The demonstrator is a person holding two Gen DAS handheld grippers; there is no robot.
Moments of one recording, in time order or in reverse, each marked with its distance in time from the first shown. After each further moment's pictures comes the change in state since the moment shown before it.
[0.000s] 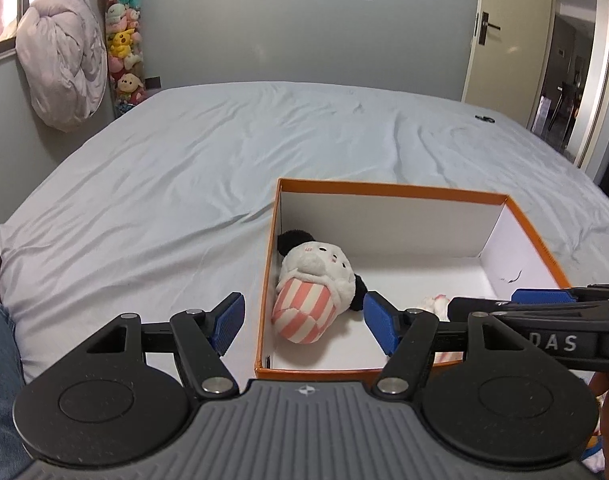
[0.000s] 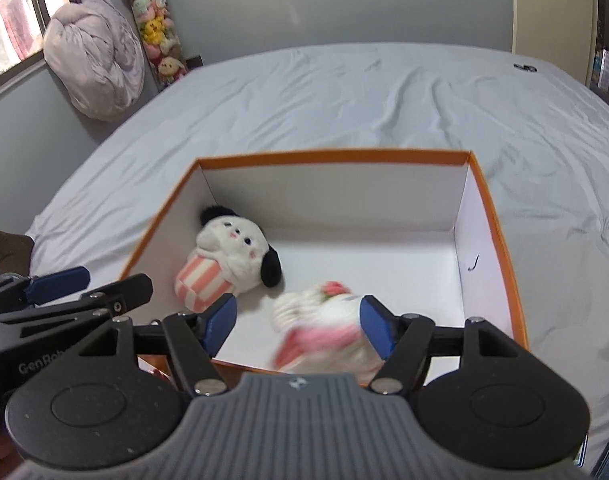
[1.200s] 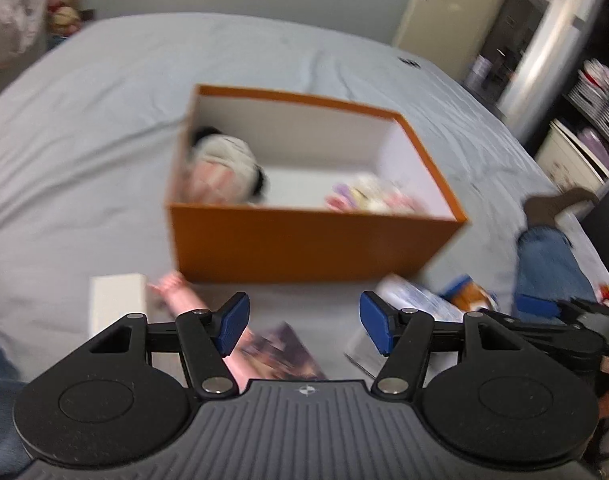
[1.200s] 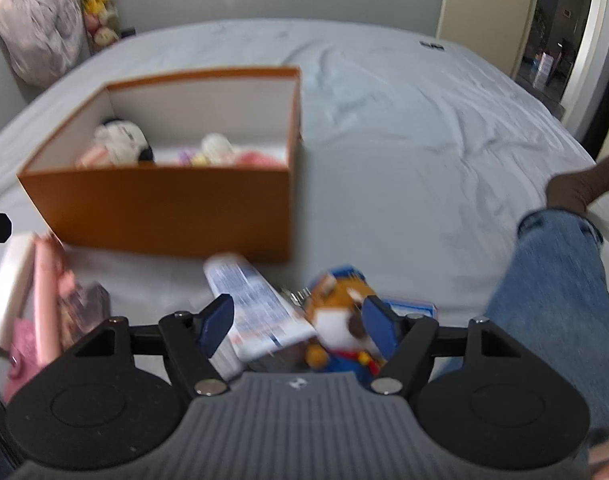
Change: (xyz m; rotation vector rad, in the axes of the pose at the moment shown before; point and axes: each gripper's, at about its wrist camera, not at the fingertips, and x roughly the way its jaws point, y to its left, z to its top) left arm -0.046 -0.037 -0.049 0.018 0.236 -0.275; right arm -0.090 -0.079 -0.112 -0.026 0.087 -0.265
